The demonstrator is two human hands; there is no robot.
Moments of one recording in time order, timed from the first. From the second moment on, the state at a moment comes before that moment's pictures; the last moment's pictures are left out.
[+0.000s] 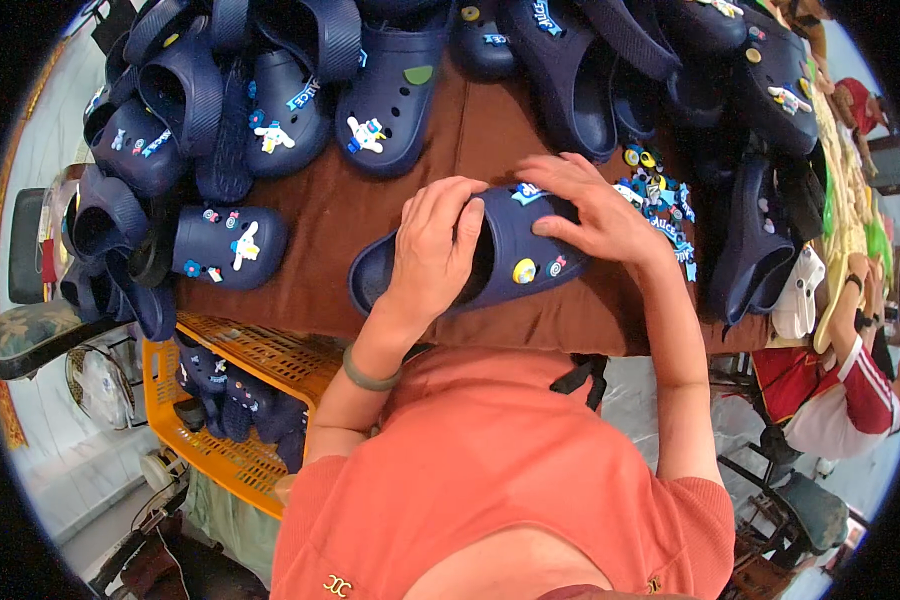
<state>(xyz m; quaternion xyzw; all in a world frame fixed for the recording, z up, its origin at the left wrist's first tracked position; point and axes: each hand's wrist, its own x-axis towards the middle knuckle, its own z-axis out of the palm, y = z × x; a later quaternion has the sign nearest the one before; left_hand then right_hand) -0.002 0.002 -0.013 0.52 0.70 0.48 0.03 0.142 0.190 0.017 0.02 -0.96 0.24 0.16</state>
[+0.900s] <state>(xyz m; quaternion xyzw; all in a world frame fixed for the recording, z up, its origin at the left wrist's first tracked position) -0.001 0.002 -0.011 0.53 0.70 0.47 0.04 0.179 0.207 0.005 -0.28 -0.85 0.37 0.25</state>
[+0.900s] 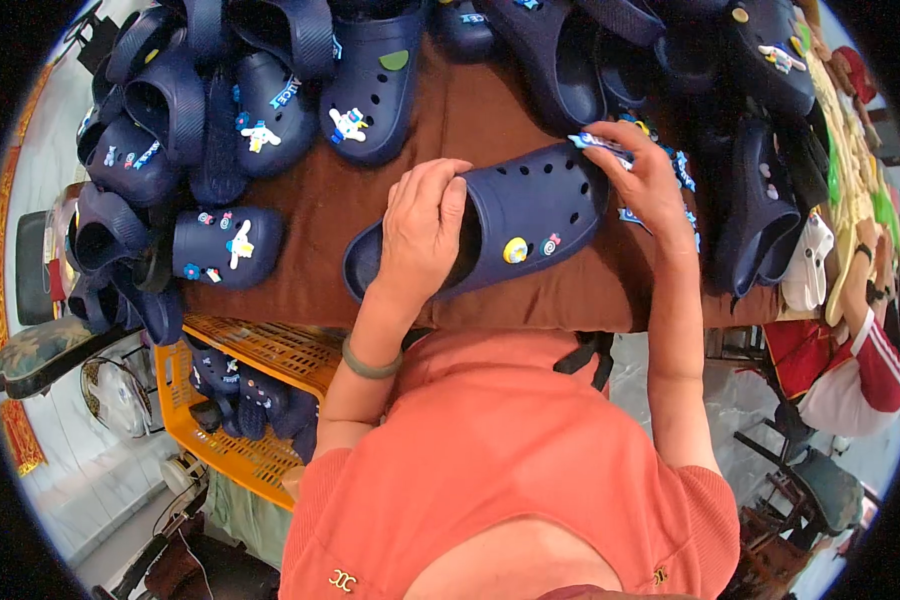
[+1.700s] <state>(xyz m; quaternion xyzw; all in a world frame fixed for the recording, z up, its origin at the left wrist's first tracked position) 0.000 0.006 -0.015 0.53 0.71 0.45 -0.03 0.182 0.150 -0.024 -0.13 -0.97 0.01 0.19</state>
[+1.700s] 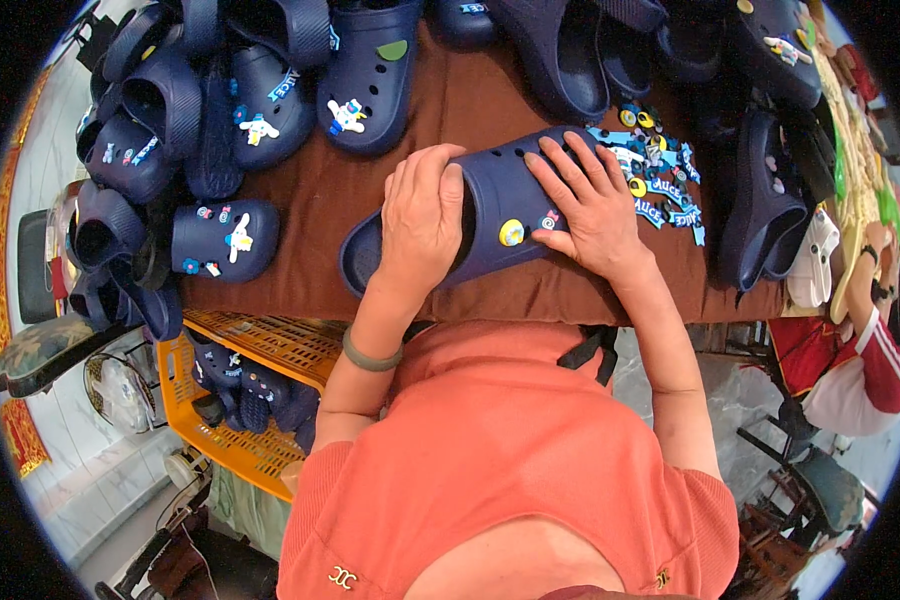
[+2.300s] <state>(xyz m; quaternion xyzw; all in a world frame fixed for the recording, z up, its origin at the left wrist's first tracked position) 0.000 0.007 -0.018 0.53 0.73 0.44 -0.03 0.174 0.165 -0.037 -0.11 -0.91 0.17 0.37</state>
